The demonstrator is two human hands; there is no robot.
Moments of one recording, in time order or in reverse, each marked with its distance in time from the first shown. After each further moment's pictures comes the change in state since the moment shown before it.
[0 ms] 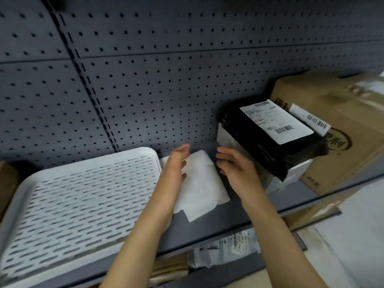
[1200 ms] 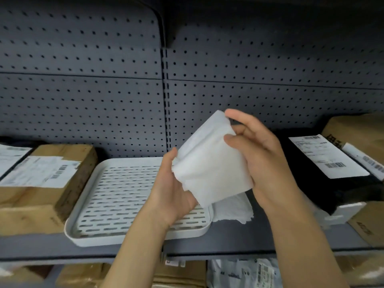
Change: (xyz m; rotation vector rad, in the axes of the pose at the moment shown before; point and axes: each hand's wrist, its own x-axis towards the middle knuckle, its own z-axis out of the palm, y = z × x) left_hand -0.040 0.032 -0.087 -0.668 -0.127 -0.161; right_hand -0.075 -0.149 0.059 0.187 -0.318 -0.307
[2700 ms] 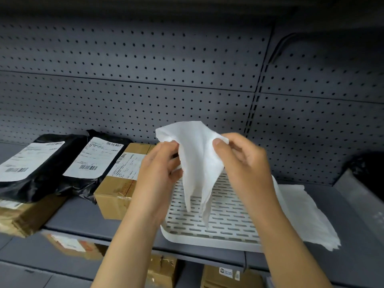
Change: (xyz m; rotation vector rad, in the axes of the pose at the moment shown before) left_hand -0.115 0.127 -0.103 0.346 0.330 0.614; right_hand -0.008 0.013 0.197 -0.164 -0.145 -0.123
